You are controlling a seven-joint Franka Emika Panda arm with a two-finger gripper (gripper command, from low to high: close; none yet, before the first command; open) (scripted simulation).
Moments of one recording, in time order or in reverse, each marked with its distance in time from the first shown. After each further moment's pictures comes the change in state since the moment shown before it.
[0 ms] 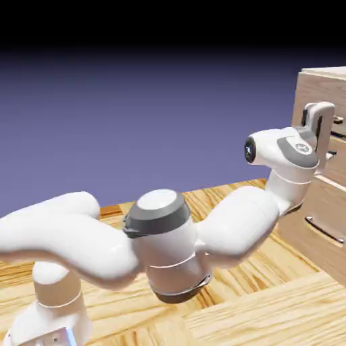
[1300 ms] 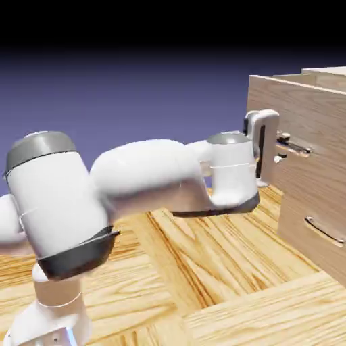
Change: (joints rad) arm -0.710 0.522 0.142 -0.692 -0.135 -0.018 0.760
